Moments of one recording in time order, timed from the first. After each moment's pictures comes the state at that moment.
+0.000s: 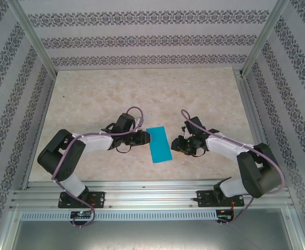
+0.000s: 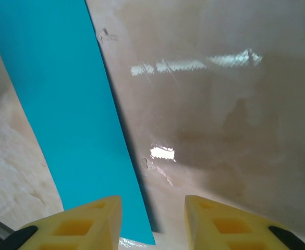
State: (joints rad) left arm -0.60 1.67 0.76 0.10 0.49 -0.75; right arm 0.46 1.41 0.64 -0.40 -0.40 0.66
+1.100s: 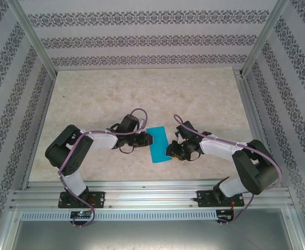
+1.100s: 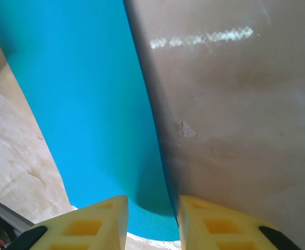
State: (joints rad) left arm -0.63 1.75 0.79 0.10 0.48 -0.75; right arm 0.57 1.45 0.63 -0.37 -0.42 0.76
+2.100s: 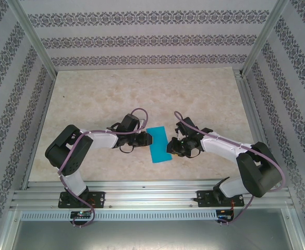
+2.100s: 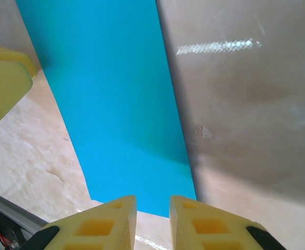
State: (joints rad) left arm -0.63 1.75 0.81 0.06 0.46 -0.71; right arm 0.57 1.42 0.70 -0.46 -0.39 0.74
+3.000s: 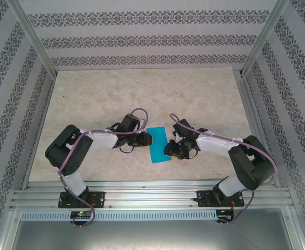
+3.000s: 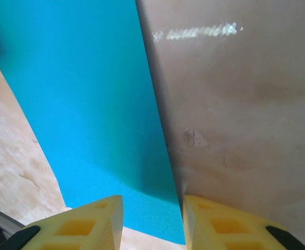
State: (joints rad) left arm -0.63 1.75 0.81 0.06 0.46 -0.70; right arm 0.59 1.52 0.70 -0.44 -0.40 0.73
